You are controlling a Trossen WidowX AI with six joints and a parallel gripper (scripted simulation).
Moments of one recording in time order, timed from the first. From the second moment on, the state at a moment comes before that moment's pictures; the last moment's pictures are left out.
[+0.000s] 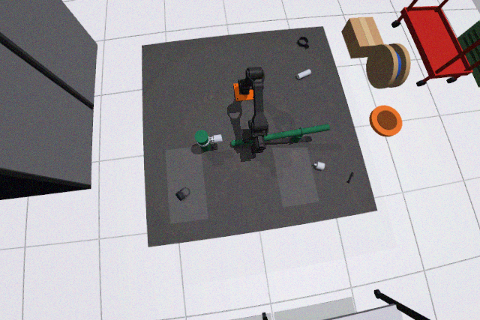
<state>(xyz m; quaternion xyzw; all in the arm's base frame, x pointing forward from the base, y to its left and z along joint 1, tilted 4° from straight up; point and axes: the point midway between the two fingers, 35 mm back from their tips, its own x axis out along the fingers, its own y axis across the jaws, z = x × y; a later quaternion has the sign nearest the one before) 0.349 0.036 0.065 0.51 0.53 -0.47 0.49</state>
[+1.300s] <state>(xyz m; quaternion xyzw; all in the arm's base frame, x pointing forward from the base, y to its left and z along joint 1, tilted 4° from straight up) 0.349 0.026 0.080 0.48 0.51 -0.50 0.51</state>
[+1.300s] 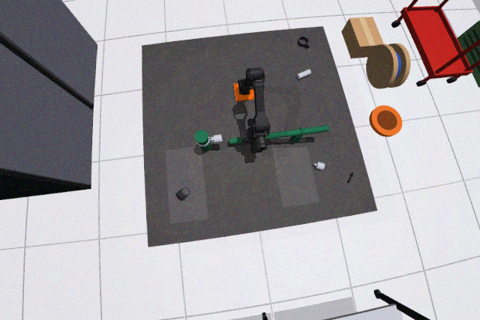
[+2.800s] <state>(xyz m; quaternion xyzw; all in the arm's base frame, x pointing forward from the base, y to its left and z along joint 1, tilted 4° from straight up) 0.351 0.002 0.131 0.42 0.46 -0.54 0.56</state>
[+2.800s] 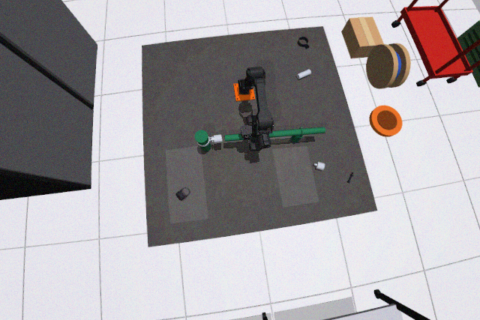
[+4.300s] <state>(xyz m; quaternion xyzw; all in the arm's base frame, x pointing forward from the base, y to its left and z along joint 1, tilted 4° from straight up) 0.354 -0.004 0.139 0.42 0.47 -0.54 0.56</state>
